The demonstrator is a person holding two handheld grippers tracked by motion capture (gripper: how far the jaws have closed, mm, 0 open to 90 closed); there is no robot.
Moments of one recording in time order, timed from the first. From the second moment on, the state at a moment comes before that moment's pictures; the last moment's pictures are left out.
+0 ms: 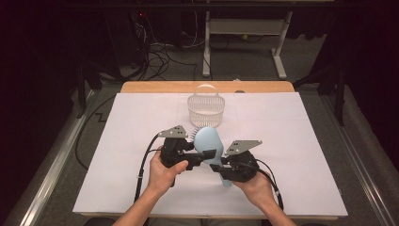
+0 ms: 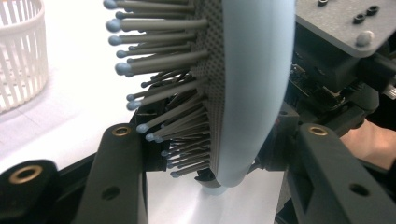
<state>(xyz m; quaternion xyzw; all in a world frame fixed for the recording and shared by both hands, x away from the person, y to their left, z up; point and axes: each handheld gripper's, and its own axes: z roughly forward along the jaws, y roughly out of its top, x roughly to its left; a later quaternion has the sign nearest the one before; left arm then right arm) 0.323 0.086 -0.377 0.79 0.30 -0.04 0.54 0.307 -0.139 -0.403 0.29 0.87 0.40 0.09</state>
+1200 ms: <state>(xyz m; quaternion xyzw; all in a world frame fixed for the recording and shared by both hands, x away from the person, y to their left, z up) 0.323 0.102 -0.363 0.78 0.31 0.01 0.54 0.296 -0.211 -0.398 0.34 0.79 0.48 0.19</state>
